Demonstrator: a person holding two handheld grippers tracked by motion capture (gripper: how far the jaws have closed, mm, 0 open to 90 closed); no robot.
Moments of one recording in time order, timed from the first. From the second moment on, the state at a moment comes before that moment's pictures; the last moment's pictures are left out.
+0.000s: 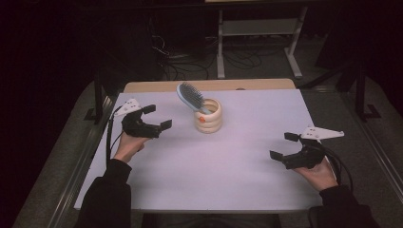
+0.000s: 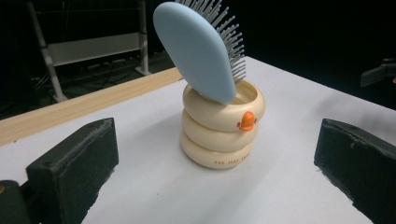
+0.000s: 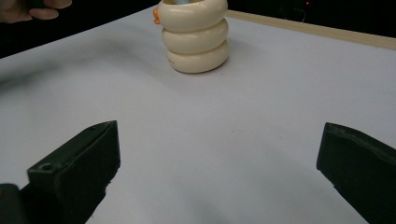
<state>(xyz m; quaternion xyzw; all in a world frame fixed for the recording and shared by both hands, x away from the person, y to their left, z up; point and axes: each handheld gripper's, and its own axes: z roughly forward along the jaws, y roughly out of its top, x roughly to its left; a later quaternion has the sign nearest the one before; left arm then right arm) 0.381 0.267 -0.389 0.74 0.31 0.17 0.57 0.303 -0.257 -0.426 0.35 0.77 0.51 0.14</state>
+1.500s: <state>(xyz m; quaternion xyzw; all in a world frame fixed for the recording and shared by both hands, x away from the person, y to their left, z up) 0.321 0.334 -0.420 0.71 0.34 0.22 0.58 0.300 -0.257 -0.428 0.36 0.77 0.51 0.14</state>
